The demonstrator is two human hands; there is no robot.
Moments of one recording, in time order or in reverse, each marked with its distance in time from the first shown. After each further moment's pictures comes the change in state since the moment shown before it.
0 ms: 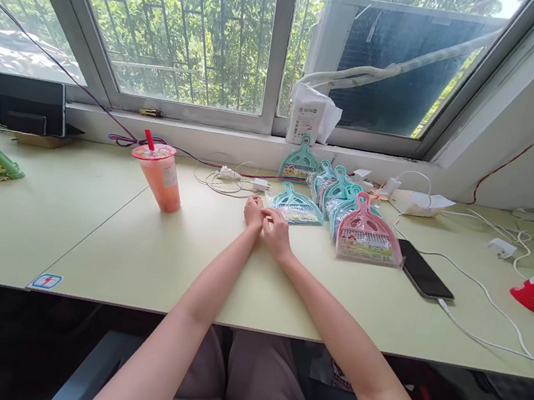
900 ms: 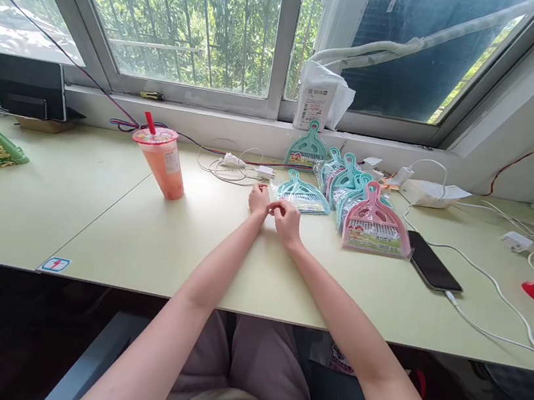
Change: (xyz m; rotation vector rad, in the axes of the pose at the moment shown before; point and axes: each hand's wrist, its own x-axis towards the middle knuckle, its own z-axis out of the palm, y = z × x) left_hand 0.005 -0.005 0.004 -0.075 -0.014 -0.020; right_hand 0.001 -0.004 -0.013 0.060 0.007 0.134
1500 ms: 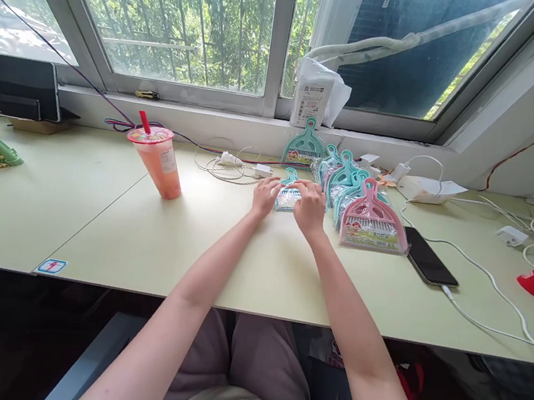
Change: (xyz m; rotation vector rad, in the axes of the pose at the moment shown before) left_hand -0.011 0.010 -0.003 0.118 -0.256 0.509; right_hand 0.024 -0.007 -0.057 -0.634 0.034 -0.198
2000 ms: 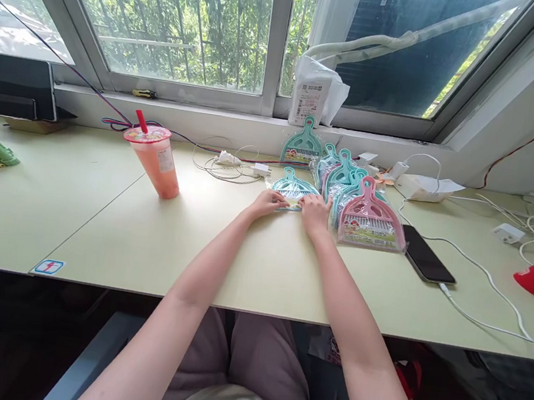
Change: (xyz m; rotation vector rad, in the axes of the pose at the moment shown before) left_hand 0.001 -0.016 -0.004 -0.072 -0.428 0.120; right_hand -0.005 0.054 0.018 -0.332 -0.153 0.083
